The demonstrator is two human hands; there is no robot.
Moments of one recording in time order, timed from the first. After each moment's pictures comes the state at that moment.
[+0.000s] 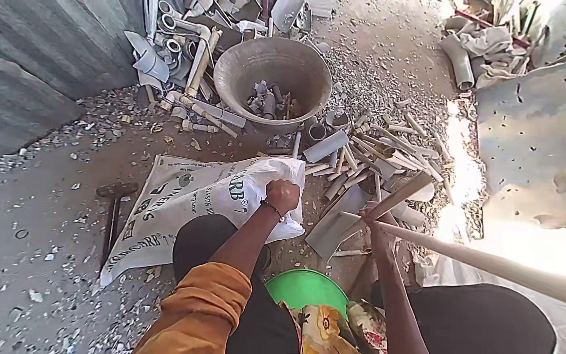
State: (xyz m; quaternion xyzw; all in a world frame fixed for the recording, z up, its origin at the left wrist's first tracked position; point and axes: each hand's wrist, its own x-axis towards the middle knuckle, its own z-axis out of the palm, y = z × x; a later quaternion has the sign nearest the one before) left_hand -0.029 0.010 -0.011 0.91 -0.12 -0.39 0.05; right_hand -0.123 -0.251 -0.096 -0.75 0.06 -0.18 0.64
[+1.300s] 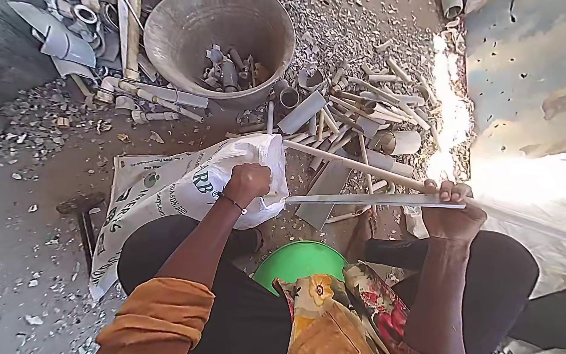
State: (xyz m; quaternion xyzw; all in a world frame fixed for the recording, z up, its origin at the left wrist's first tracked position) left_hand -0.030 -0.005 -0.005 0.90 -0.13 -0.41 -0.03; right_hand -0.166 -0.360 -0.023 -0.47 0.02 -0.27 0.84
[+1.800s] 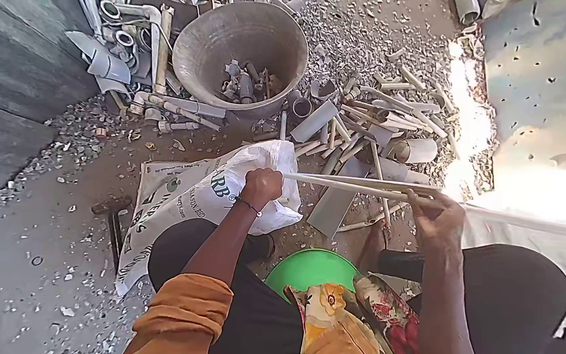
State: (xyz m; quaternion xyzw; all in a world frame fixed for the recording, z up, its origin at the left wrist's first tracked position) left_hand -0.023 -0.004 -0.002 0.91 -0.10 -0.41 -0.03; right_hand -0.136 -0.315 -0.015 -0.40 0.42 -0.25 0.77
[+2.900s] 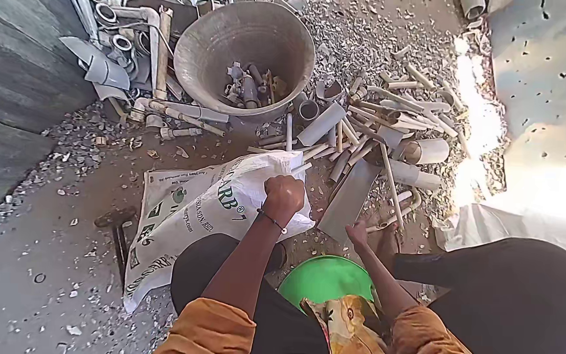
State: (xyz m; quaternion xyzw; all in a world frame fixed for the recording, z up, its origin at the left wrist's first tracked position) left_hand -0.013 -0.010 0.015 0.89 -0.13 -0.44 -0.03; right_hand -0.147 -0.243 -0.265 -0.78 0.45 0.20 0.39
